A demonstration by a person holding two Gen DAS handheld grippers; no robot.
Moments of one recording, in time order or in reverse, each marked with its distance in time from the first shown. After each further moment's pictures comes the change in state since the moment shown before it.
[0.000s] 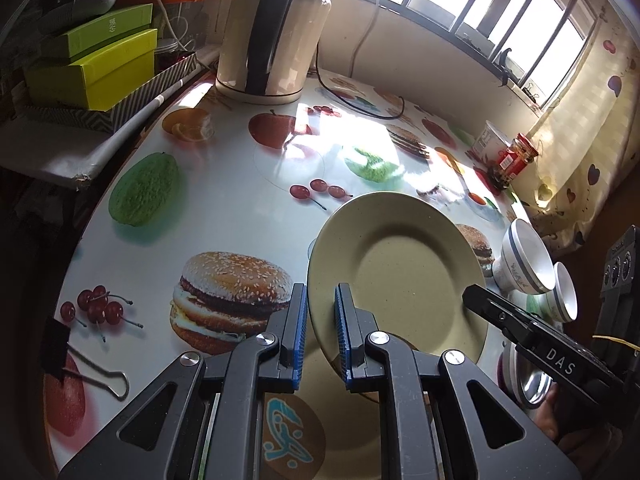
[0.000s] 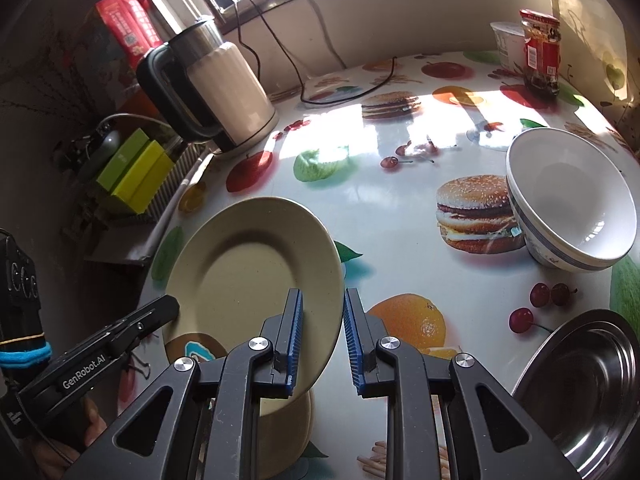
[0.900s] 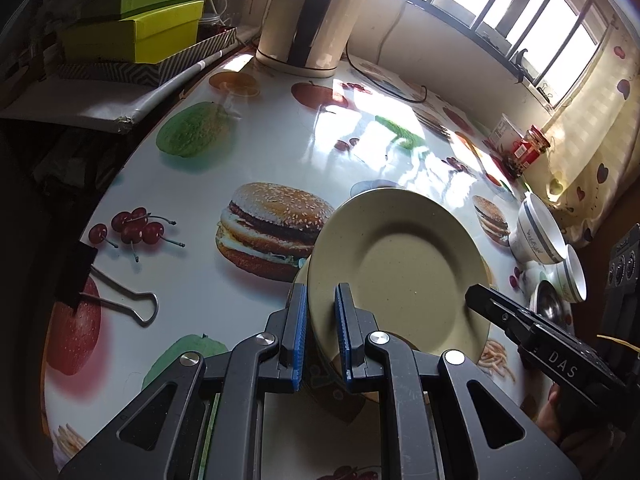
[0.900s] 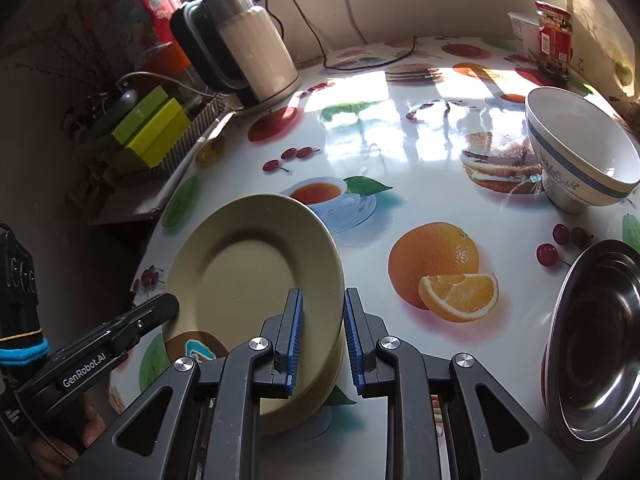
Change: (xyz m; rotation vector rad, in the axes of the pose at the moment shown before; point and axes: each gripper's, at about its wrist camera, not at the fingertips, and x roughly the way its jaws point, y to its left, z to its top) left arm -0.015 0.028 -0.050 -0.058 0.016 0.036; right arm 0.003 0.022 -0.047 -0.060 0.056 0.007
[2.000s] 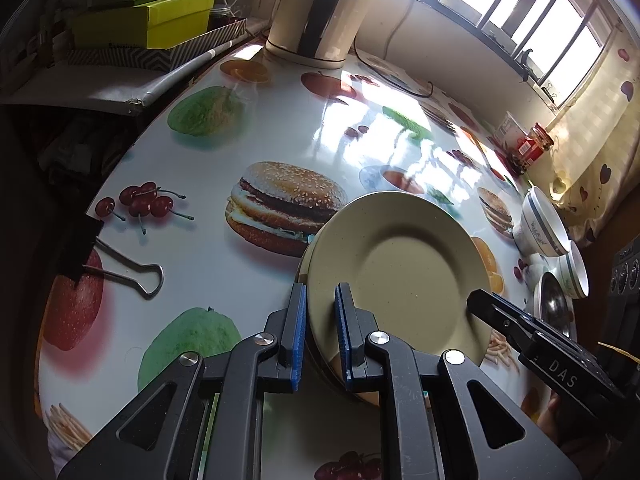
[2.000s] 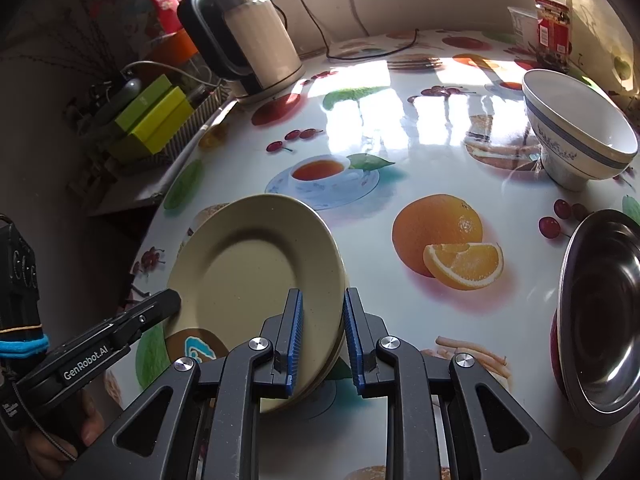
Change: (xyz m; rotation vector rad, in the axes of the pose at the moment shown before) left arm -0.001 0.005 -0.013 -0.021 0.010 0.009; right arm -0.001 0.003 -0.014 -0.011 0.011 0.001
